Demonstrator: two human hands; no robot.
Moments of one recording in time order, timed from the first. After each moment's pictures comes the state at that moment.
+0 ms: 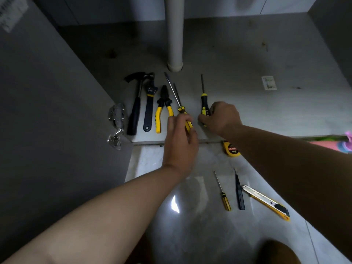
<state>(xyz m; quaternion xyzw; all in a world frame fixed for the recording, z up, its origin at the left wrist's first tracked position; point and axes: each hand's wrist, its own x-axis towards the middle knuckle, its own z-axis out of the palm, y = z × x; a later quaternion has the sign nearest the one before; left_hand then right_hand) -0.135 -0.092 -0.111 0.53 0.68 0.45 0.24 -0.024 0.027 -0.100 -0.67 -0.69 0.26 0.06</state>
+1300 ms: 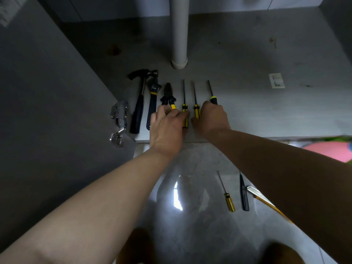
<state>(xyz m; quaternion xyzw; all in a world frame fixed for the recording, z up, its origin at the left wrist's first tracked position) -0.187 -0.061 -0.113 0.67 0.74 0.07 0.04 -0.066 0.007 -0.101 -0.65 -0.72 0.25 0.07</state>
